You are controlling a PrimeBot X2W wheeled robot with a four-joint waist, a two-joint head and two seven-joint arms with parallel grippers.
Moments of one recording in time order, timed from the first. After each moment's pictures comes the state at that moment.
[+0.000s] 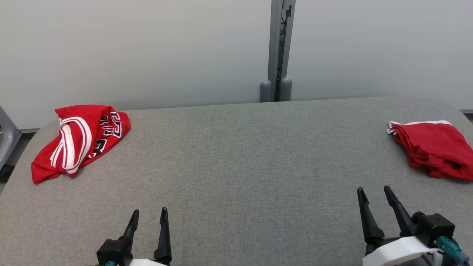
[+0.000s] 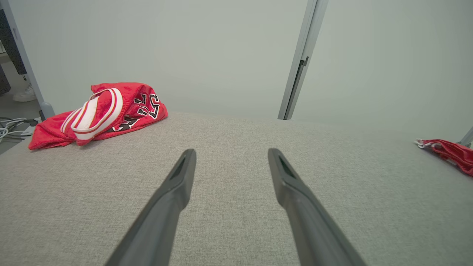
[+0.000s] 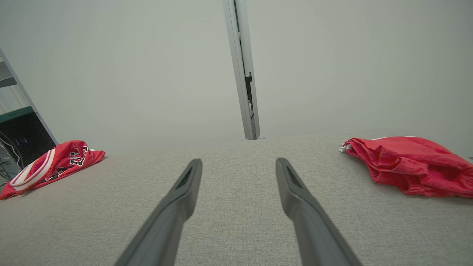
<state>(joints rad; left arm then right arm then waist) 0.05 0.05 -0.21 0.28 -0.31 0.15 -0.26 -0.05 -0.05 0.06 0.32 0.24 0.13 -0.26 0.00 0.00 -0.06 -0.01</state>
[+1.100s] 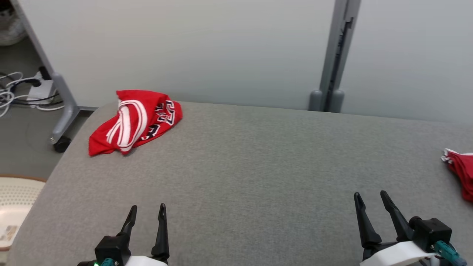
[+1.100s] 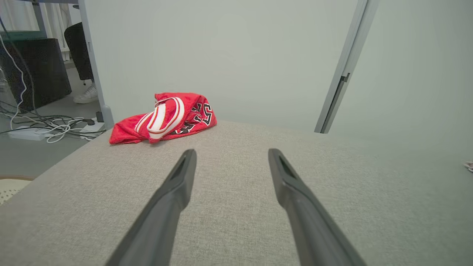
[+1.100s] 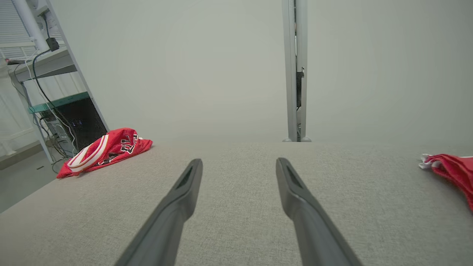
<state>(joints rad) 0.04 0.07 -0.21 0.27 -0.30 0.14 -0.26 -0.03 -0.05 0.08 0.31 0.25 0.13 -0.26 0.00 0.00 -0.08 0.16</state>
